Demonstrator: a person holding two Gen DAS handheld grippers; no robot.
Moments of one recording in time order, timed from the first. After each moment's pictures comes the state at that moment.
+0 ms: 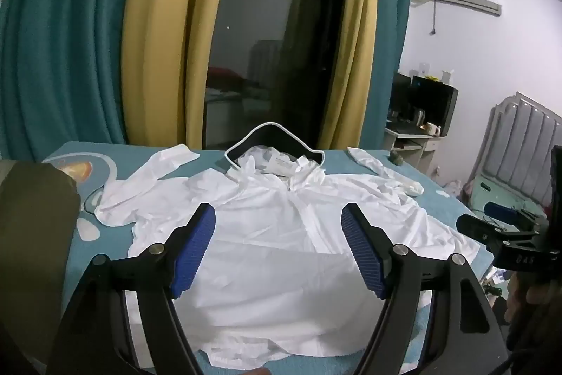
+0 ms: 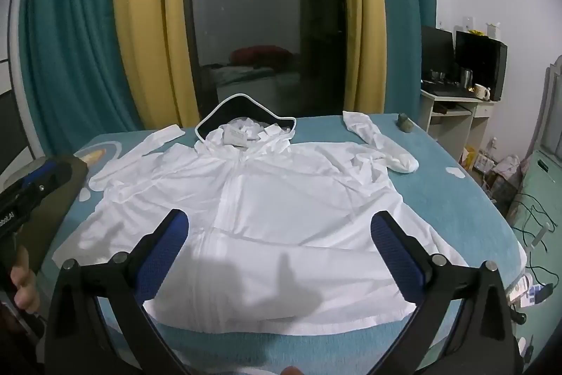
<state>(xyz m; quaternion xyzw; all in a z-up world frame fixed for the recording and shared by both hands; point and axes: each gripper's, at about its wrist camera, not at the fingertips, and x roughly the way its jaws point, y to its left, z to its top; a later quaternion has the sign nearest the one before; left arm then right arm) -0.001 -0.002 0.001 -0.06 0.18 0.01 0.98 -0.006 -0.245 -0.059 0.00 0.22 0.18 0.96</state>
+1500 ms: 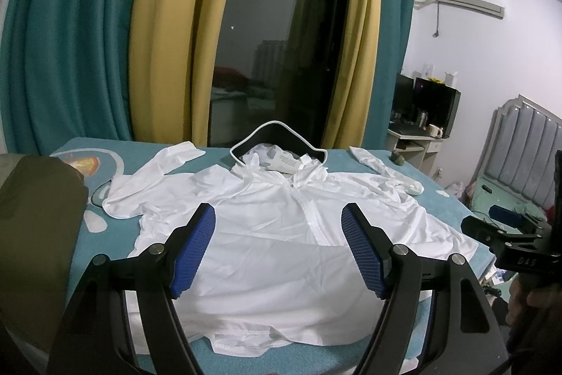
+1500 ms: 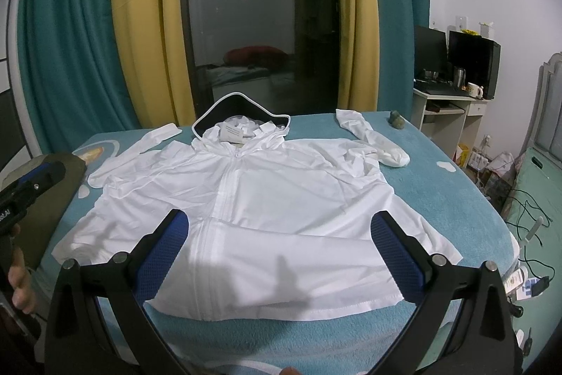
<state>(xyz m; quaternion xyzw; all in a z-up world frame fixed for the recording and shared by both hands) -0.020 0.004 -0.002 -0.08 0.19 0.02 0.98 -0.019 -0.256 -0.060 0.00 0.22 0.17 0.96</state>
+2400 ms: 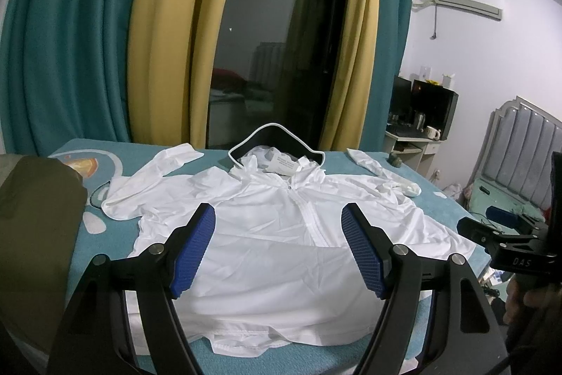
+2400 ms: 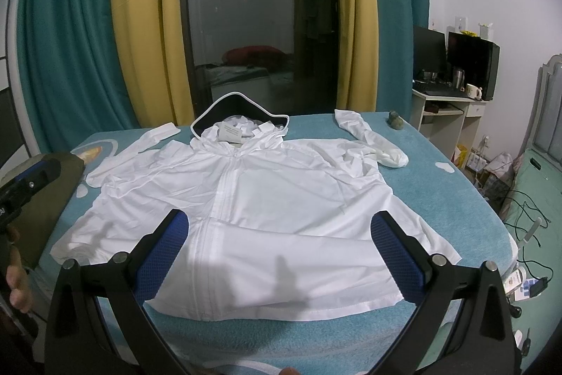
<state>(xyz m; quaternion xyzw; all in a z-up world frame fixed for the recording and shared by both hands) -0.026 0.002 0.001 -0.08 0.19 0.02 0.98 -0.019 -0.256 -0.060 0.00 0.22 0.17 0.96</state>
